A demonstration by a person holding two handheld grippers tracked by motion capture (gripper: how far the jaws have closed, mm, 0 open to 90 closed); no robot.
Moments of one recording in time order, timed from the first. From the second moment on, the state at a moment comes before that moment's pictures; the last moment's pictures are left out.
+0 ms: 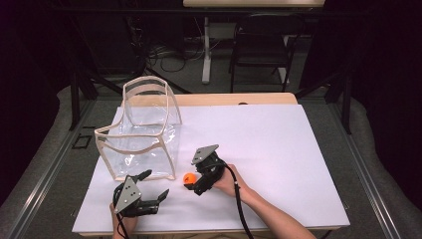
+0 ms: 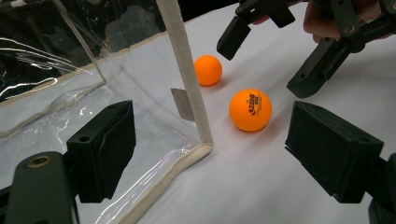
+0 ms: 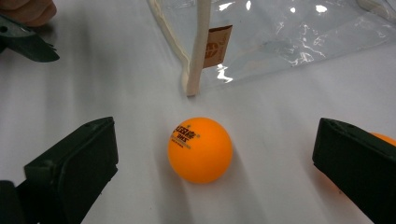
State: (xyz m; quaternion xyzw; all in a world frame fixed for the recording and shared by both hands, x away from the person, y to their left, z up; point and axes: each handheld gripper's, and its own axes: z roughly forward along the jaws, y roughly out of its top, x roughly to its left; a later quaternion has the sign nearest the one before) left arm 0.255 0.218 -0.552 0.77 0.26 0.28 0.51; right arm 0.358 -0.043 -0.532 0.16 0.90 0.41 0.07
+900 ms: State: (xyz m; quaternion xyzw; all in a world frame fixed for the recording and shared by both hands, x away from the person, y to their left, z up) left arm 0.255 0.219 -0.553 0.77 0.26 0.28 0.51; right arm 0.356 -0.035 -0.548 0.15 0.91 0.39 0.06
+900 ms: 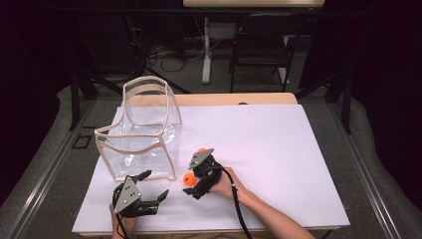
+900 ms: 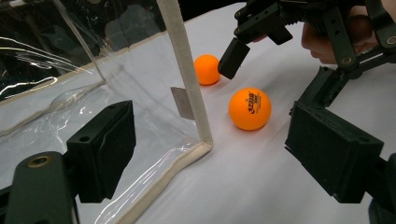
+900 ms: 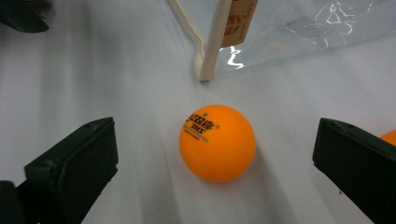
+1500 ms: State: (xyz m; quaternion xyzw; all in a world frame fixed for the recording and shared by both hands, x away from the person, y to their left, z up) left arm 0.255 0.219 -0.553 0.77 0.26 0.28 0.51; right arm 0.355 -0.032 -0.552 0.14 0.92 0.37 0.07
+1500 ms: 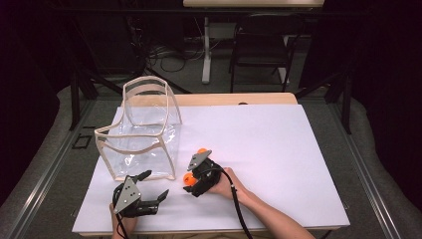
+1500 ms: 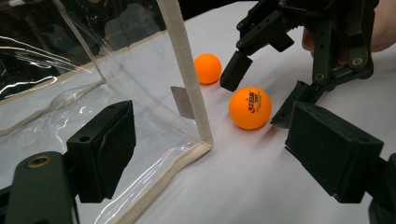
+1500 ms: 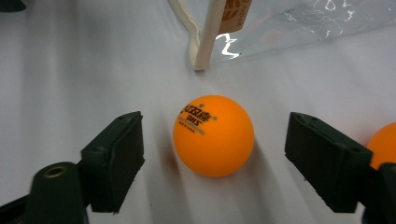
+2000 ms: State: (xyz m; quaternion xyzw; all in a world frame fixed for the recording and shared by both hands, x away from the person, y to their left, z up) left arm 0.255 0.219 -0.553 0.77 0.26 0.27 0.51; right arm 0.354 -0.032 -0.552 0.14 0.92 0.35 0.08
